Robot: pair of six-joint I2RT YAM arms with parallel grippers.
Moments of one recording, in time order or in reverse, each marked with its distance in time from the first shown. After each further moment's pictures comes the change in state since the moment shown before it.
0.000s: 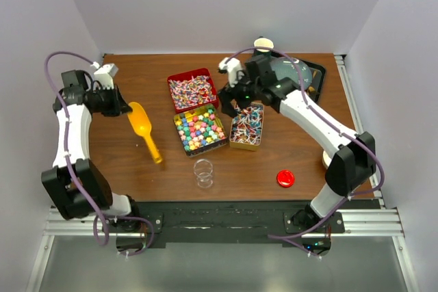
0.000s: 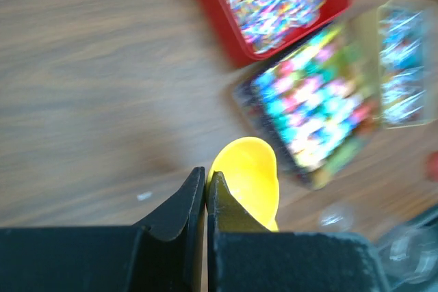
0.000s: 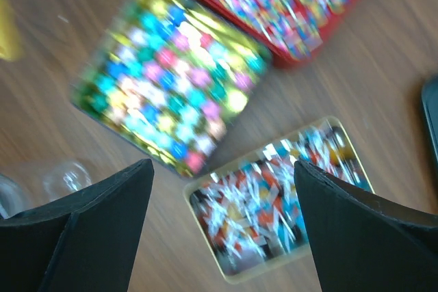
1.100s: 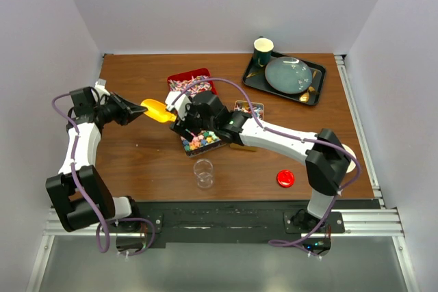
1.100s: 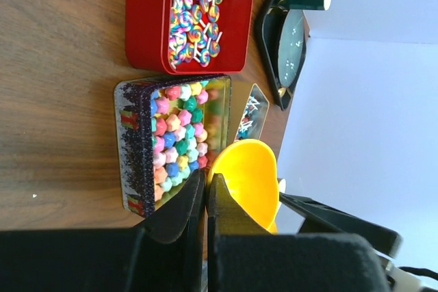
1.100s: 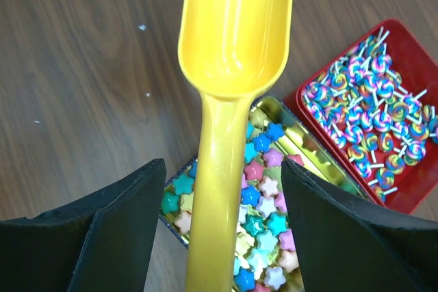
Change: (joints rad) left arm 0.002 -0.096 -0.318 0.430 0.153 -0.971; right arm 0.393 0.134 -0.099 0.475 0.190 -0.052
